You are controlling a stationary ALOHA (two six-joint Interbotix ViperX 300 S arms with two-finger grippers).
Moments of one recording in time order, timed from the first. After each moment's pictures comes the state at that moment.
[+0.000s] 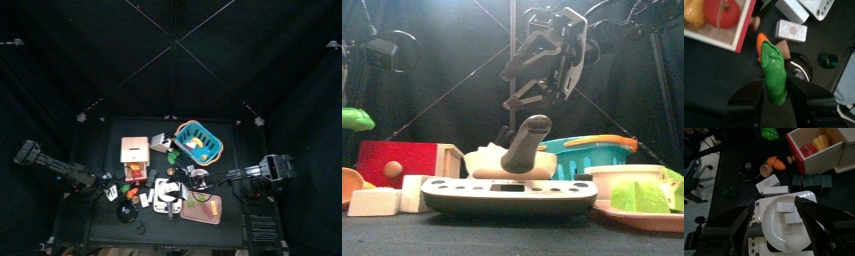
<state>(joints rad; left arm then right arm) -0.29 -0.70 1.06 0.22 0.61 -0.97 0.04 -0.06 0.65 -0.32 -0.16 0.62</state>
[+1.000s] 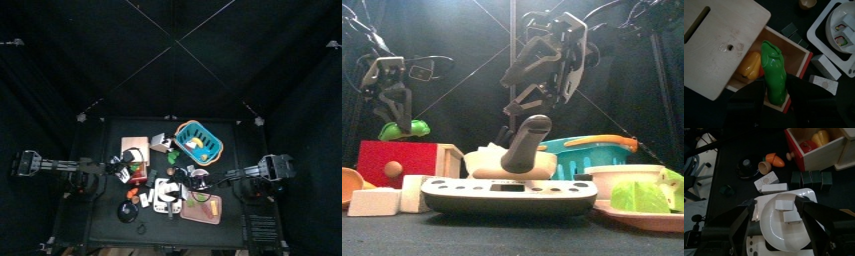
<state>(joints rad) 0.09 -0.54 0.98 0.30 0.59 -0.78 0.03 -0.04 0.65 -0.32 -0.16 0.62</state>
